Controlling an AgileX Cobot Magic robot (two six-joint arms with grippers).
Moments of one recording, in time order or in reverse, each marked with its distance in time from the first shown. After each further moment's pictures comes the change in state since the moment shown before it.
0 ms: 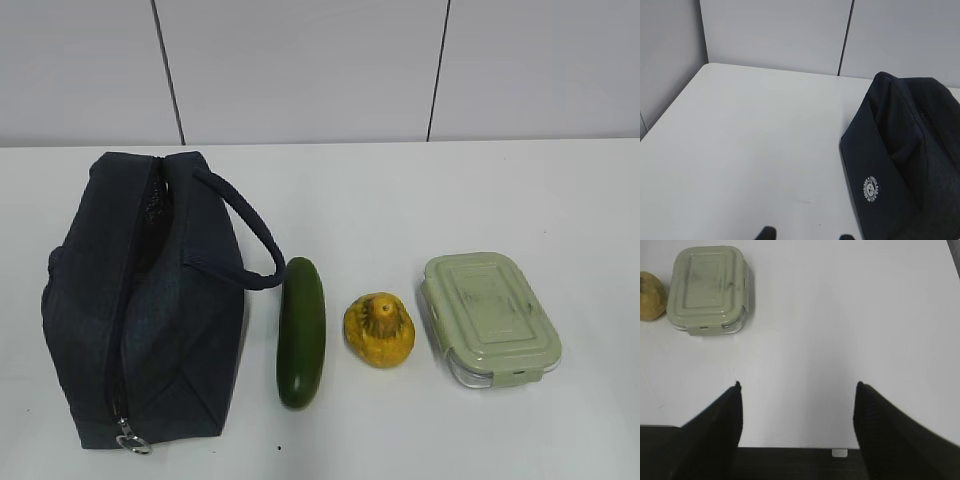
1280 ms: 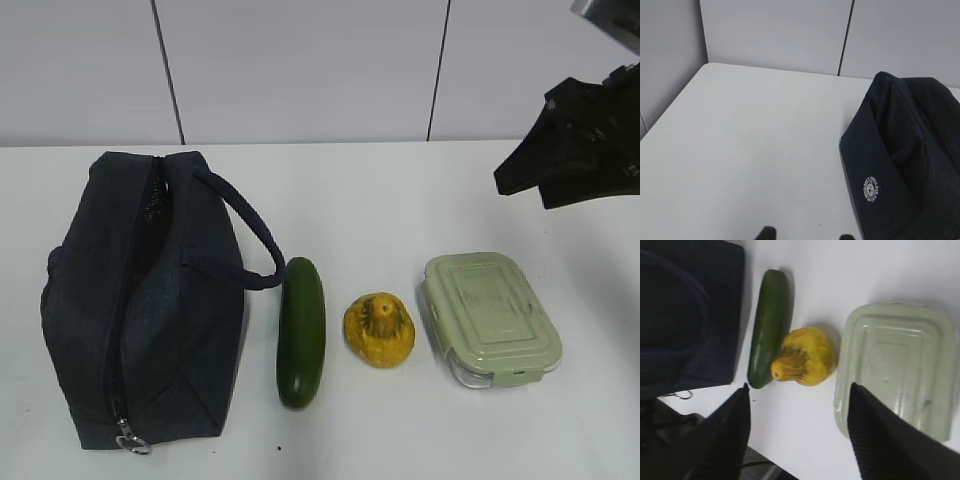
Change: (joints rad) left arm 0.000 0.000 0.000 0.000 0.000 0.000; right arm -0.076 1.284 -0.604 0.788 -0.062 -0.505
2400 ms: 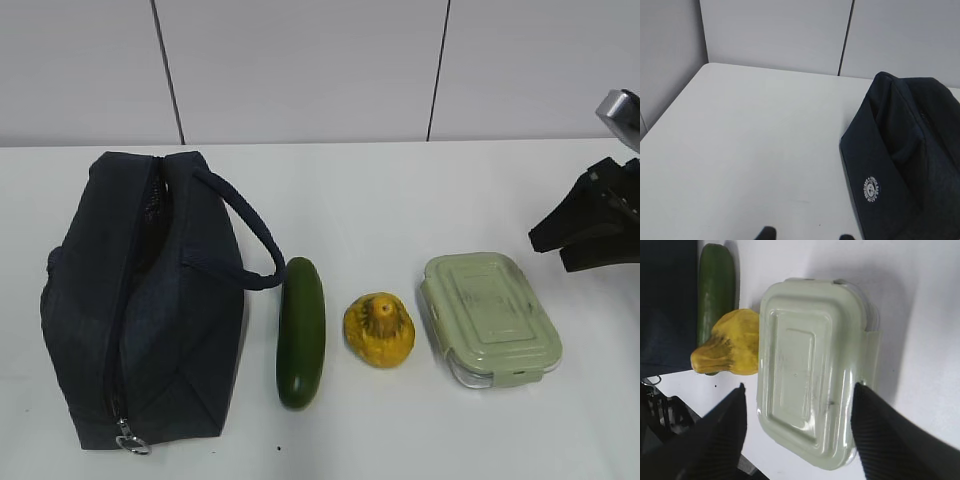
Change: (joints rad) left arm 0.000 0.000 0.000 0.000 0.000 0.000; right arm -0.240 0.312 -0.008 0.125 0.116 -0.329
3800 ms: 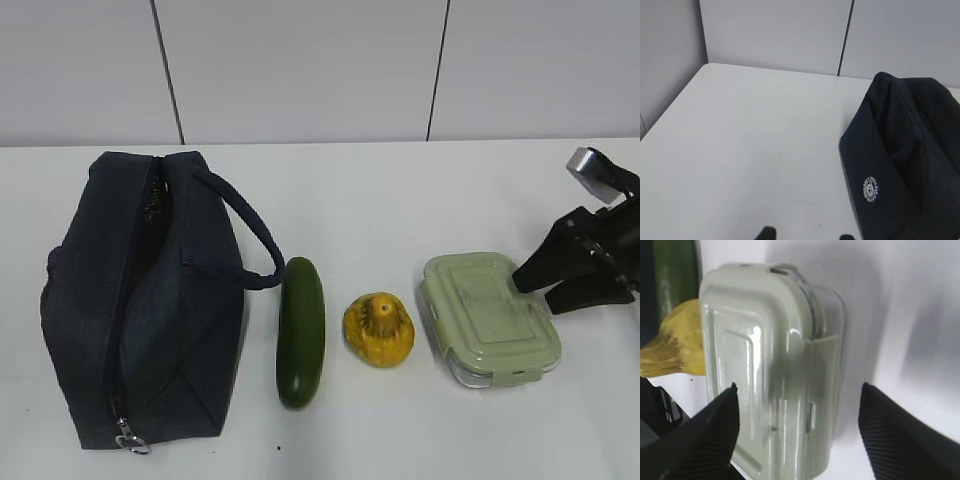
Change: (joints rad) left arm 0.000 0.000 0.000 0.000 0.000 0.000; right arm 0.000 0.193 -0.037 -0.009 -0.004 -0.058
